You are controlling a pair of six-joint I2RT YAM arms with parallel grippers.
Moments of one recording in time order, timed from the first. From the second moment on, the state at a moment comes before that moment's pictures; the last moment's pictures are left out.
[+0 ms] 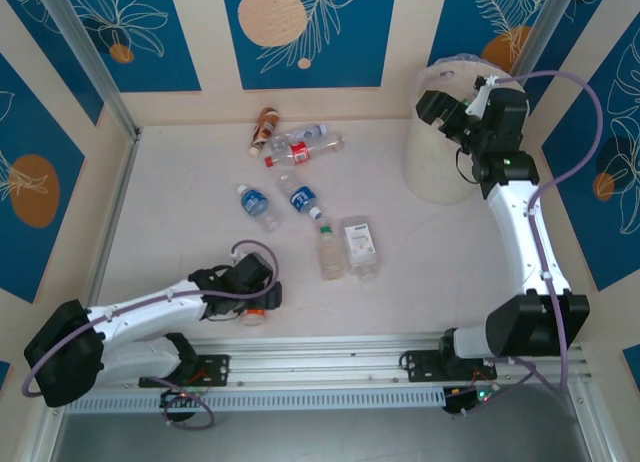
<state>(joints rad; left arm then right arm) -0.90 1.12 0.53 -0.59 -0.22 -0.81 -0.02 1.36 1.42 -0.37 -0.30 0.53</state>
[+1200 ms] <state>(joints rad) -0.99 1.18 0.67 -0.23 -0.28 -0.46 0.10 1.19 1.13 -0.38 -0.35 0.53</state>
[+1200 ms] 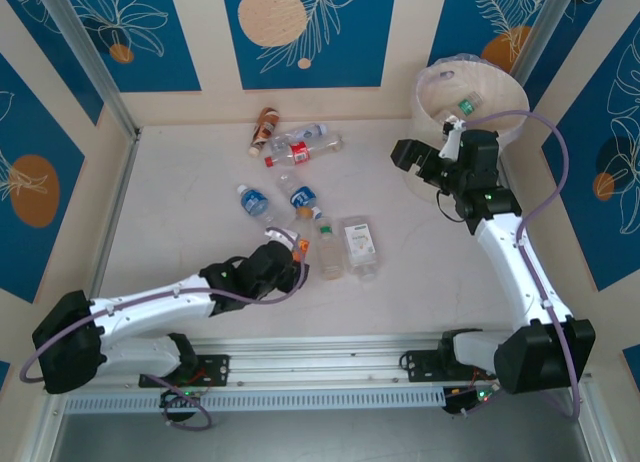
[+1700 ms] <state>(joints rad) -0.82 1.38 0.73 0.25 0.13 -0.10 0.19 1.24 1.09 -0.33 -0.69 0.54</state>
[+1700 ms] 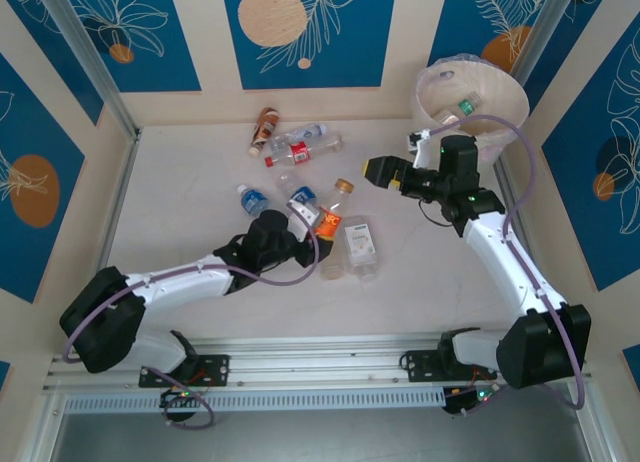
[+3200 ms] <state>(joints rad) -0.82 1.38 0.75 0.36 0.03 -0.15 0.24 1.21 1.19 -0.56 -0.50 0.41</state>
